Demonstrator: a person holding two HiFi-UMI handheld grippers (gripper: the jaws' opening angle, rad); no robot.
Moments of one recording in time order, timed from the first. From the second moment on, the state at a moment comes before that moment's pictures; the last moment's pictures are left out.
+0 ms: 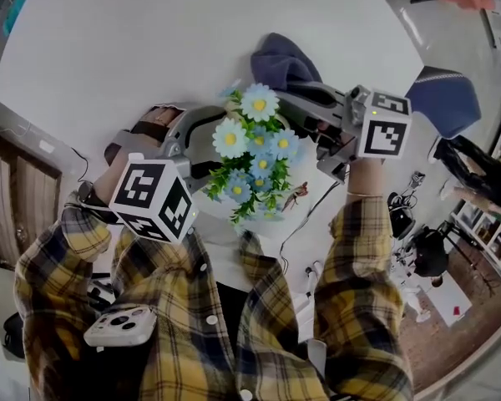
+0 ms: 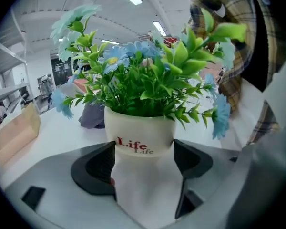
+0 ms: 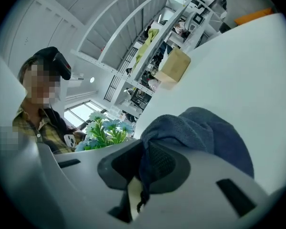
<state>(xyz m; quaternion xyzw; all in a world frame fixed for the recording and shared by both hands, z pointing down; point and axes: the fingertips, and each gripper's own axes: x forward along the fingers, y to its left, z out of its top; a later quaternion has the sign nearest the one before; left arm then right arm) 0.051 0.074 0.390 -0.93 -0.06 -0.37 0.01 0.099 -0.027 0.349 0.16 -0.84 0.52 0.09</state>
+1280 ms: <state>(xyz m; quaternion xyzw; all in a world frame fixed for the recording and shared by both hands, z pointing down) 0.032 0.093 0.391 -0.93 0.11 -0.33 -0.13 0.099 -0.022 0.354 0.16 -0.84 0.51 0.10</state>
